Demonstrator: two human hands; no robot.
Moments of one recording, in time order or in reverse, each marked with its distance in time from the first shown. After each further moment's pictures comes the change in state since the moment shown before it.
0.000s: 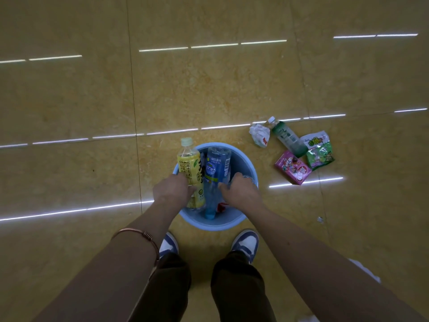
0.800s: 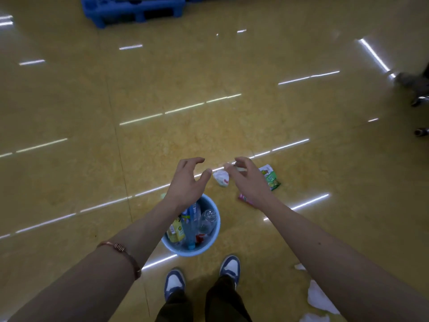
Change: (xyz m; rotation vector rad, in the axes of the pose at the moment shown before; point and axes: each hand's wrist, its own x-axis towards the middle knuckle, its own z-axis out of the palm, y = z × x) left_hand -0.186 0.113 -0.198 -0.718 0.292 0.514; right_hand -0.195 0.022 -0.216 0.759 0.395 -0.212
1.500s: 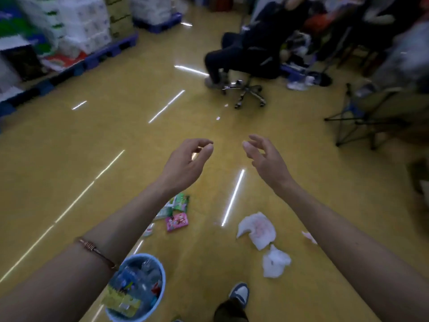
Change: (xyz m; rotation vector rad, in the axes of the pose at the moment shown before) left_hand -0.152 0.315 0.053 0.068 -0.546 0.847; right_hand -0.298 -0.020 -0.254 0.311 0.895 -0.020
